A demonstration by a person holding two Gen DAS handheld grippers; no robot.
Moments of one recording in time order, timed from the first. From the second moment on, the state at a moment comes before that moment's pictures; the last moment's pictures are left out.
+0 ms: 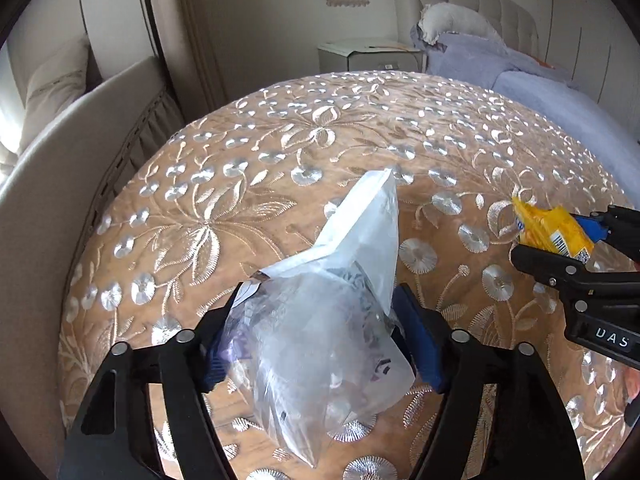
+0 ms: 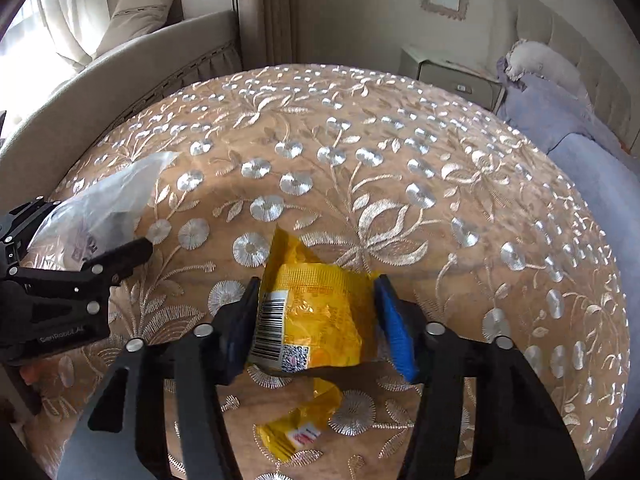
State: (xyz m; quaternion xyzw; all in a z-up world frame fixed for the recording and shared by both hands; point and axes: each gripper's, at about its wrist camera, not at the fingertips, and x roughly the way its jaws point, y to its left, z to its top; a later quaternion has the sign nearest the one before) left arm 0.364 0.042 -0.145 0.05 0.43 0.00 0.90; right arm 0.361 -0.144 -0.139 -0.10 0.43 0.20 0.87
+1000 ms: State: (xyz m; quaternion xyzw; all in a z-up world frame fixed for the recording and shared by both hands) left arm 0.191 -0.091 -0.069 0.04 0.30 -0.12 0.94; right arm 0.167 -0.238 -0.038 -0.09 0.26 0.17 0.95
